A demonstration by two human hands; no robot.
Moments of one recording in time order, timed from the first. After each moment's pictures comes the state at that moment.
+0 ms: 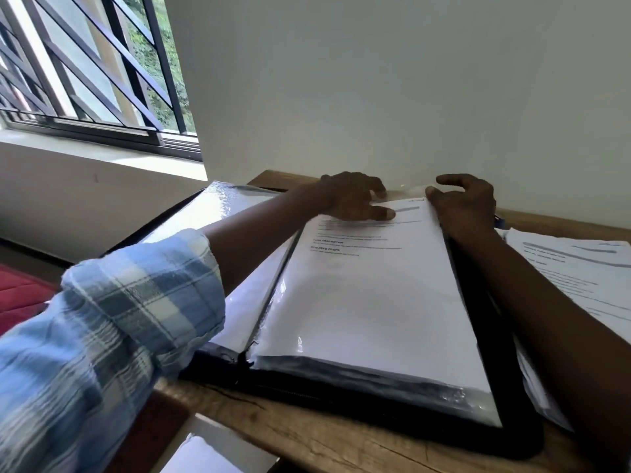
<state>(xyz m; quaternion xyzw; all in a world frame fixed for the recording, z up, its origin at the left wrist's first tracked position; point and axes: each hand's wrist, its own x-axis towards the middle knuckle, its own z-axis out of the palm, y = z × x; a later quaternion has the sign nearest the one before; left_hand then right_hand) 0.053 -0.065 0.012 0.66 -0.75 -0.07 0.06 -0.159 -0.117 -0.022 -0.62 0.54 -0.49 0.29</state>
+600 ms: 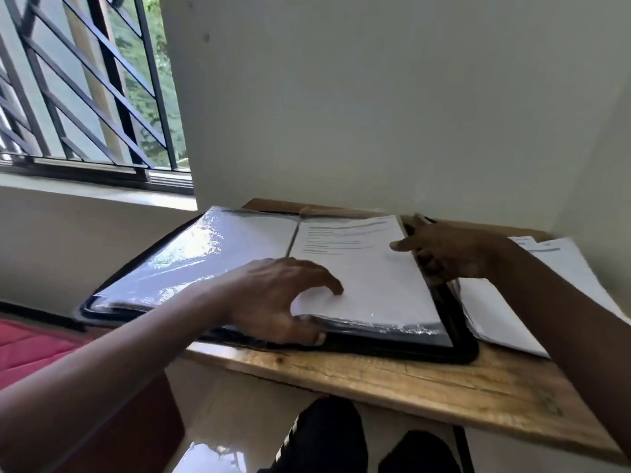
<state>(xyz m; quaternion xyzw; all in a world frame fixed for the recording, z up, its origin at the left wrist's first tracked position) 0.056 0.191 0.010 0.54 -0.84 -0.02 0.04 -0.213 0.024 0.029 -0.65 0.52 -0.17 0.53</state>
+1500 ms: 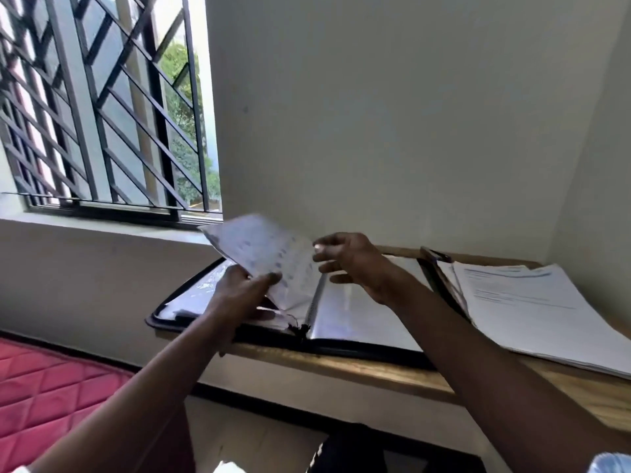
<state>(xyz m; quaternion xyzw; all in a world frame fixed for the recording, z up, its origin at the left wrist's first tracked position) 0.110 0.232 -0.013 0.65 -0.39 -0.29 0.59 -0.074 0.132 0.035 -0.72 0.34 -0.34 0.50</state>
